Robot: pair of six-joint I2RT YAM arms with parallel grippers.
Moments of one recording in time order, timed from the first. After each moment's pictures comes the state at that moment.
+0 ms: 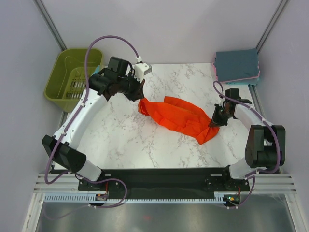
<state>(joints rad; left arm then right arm) -0.47 1.53 1.70 -0.95 0.35 0.24 -0.04 1.55 0.97 -0.68 -0.29 0.29</state>
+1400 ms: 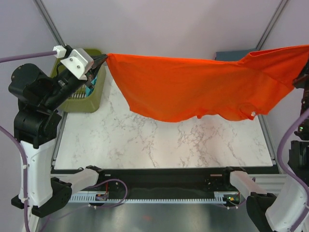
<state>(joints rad) -0.33 1.13 1.95 -0.65 0.39 0.45 -0.08 0.99 2.02 -0.62 0.18 -0.12</state>
